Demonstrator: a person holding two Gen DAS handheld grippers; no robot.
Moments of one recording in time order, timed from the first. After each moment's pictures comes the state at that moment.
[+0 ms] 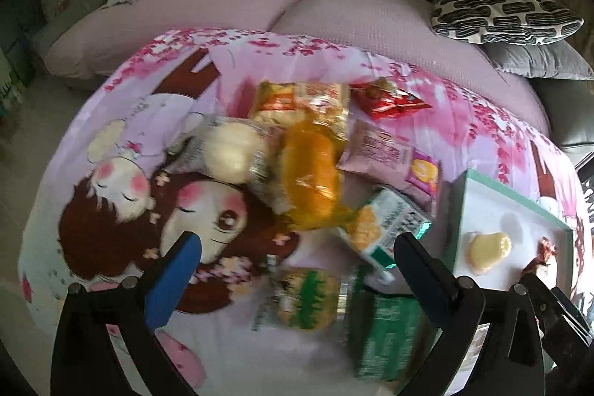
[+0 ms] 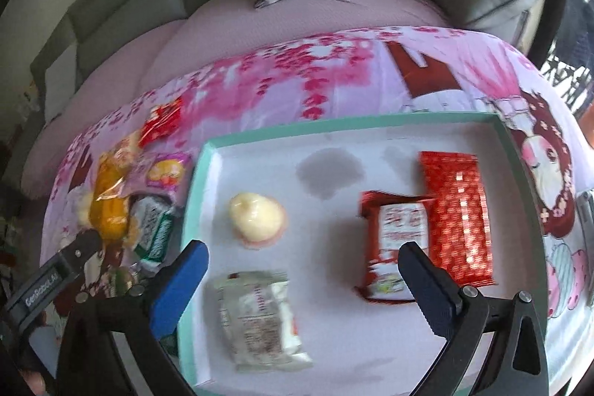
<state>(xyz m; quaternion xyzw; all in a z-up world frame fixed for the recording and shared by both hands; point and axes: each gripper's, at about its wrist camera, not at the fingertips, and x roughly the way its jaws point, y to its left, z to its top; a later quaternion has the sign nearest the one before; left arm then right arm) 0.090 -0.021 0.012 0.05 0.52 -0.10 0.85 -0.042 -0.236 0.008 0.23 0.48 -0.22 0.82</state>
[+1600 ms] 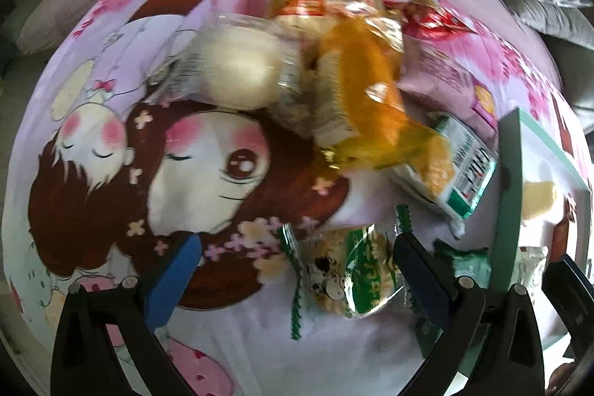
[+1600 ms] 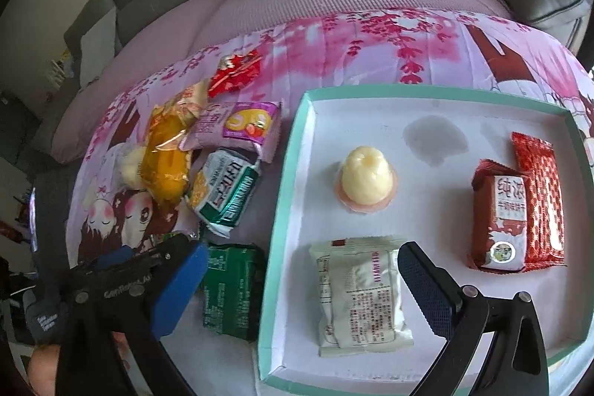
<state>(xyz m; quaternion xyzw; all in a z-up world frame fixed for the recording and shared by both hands) 0.111 -0.010 -0.058 0.06 0.61 -0.13 0.78 -0.012 -0.181 -0.002 0.24 0.50 -0.13 0.82</state>
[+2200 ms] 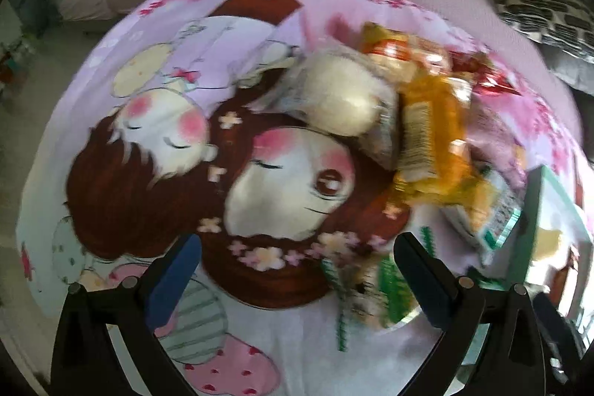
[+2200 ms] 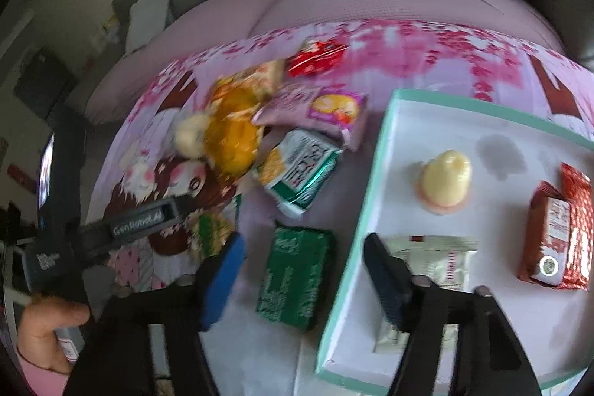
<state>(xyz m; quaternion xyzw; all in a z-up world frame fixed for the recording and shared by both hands) 0.115 0.034 -0.047 0.01 0.60 -0.07 0.80 -0.002 -0.132 0.003 0.20 0.50 -0.04 0.84</state>
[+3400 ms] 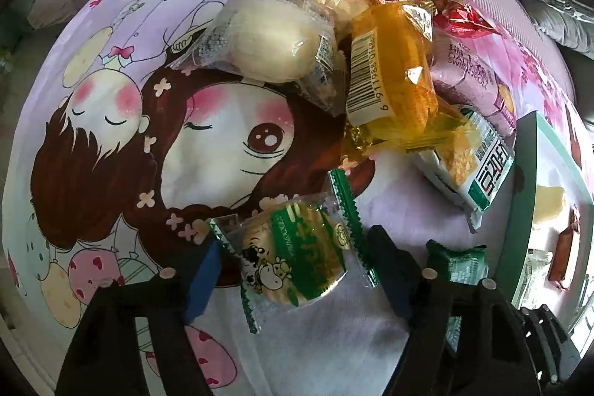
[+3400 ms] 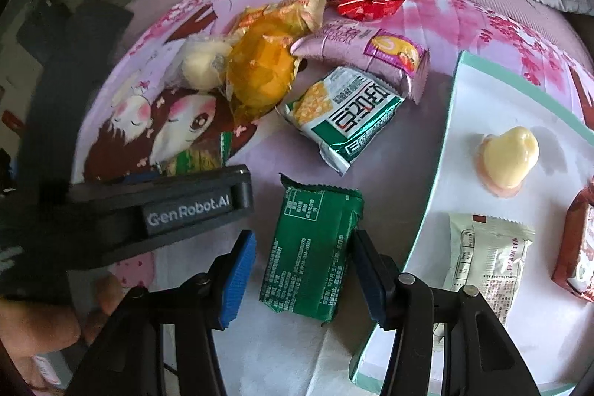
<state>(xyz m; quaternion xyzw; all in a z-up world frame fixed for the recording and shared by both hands) 0.107 -0.001 -0.075 0.04 0.64 -0.10 0.76 0.013 -0.089 -0.037 0.13 0.56 -0.01 0.82</state>
